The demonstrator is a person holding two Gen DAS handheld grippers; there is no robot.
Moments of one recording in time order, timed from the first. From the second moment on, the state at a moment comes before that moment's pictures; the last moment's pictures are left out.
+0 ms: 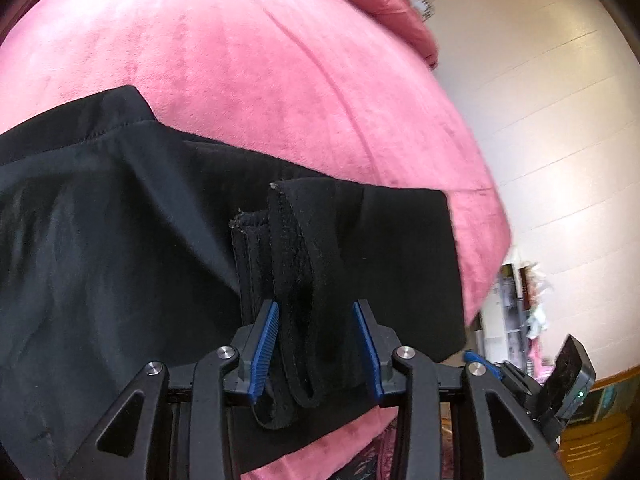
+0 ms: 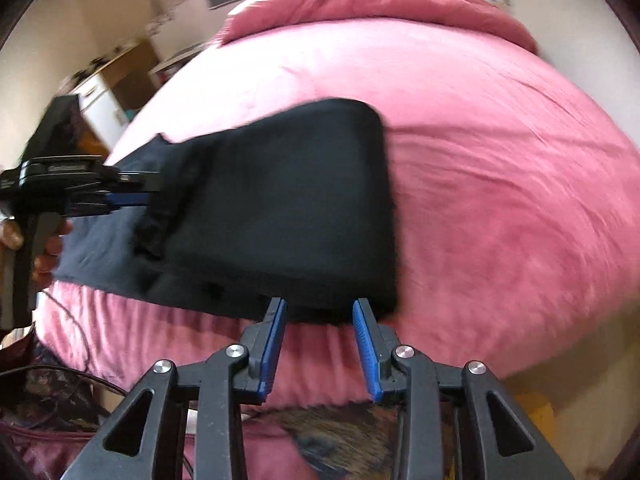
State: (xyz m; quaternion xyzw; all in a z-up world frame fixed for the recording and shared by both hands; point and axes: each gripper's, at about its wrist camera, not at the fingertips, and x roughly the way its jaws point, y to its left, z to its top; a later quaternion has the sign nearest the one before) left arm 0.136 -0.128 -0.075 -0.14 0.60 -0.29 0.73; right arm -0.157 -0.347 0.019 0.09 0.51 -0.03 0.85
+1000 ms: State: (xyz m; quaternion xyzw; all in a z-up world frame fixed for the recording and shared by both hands) left arm 0.128 -0.077 -0.085 -0.14 0.60 -0.29 0.73; right arm -0.127 -0.350 -0.012 0.04 0.53 -0.06 0.84
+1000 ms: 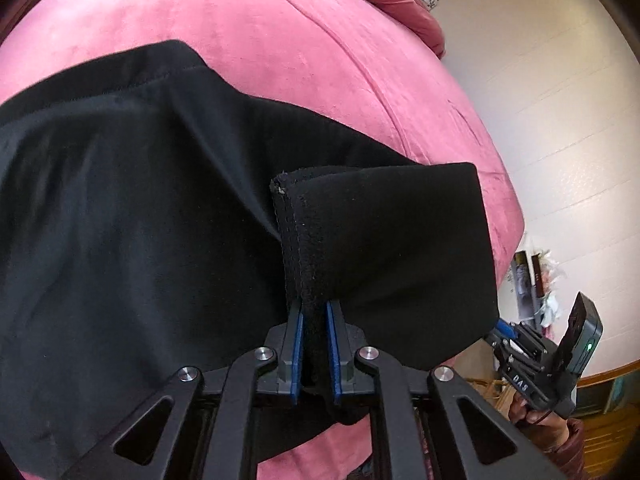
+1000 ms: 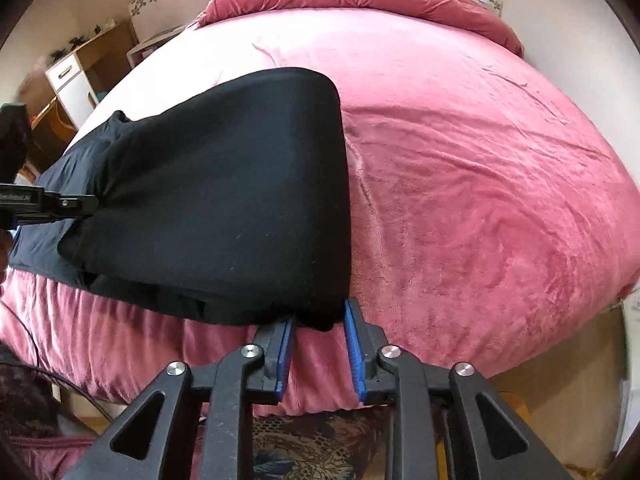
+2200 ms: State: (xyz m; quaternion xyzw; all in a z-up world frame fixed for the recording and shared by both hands) left arm 0.075 -0.123 -0.057 0.00 0.51 -0.28 0.81; right arm 0.000 -0.306 -0.016 -0.01 0.52 -0.06 0.85
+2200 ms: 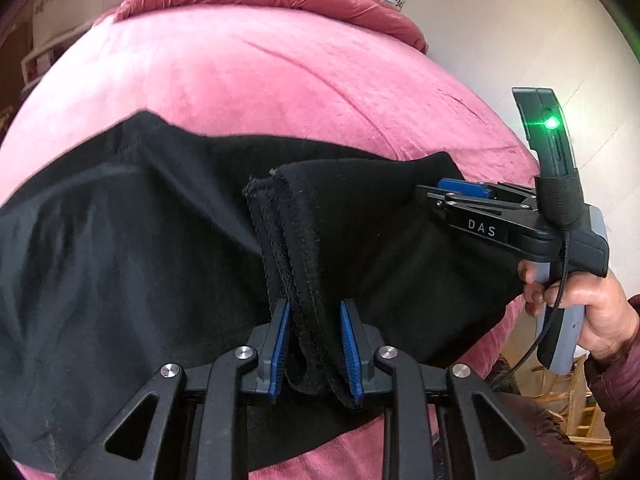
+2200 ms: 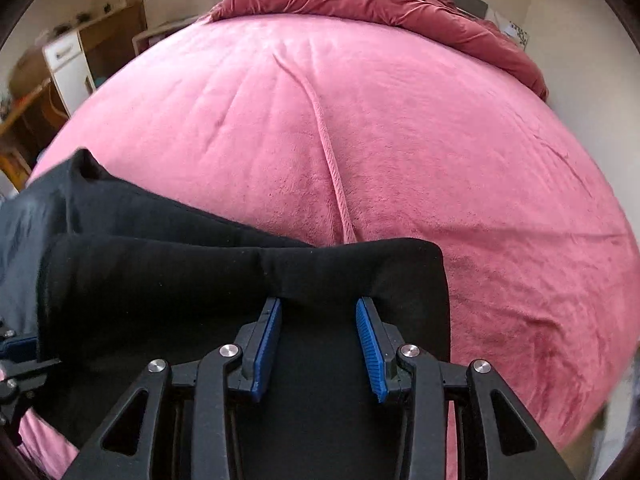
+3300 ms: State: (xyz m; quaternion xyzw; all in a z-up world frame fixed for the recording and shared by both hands) left arm 0.028 0.024 -0.029 -0.13 0.52 -0.15 0.83; right arm -0.033 -0.163 -0.001 -0.03 0.52 0.11 0.85
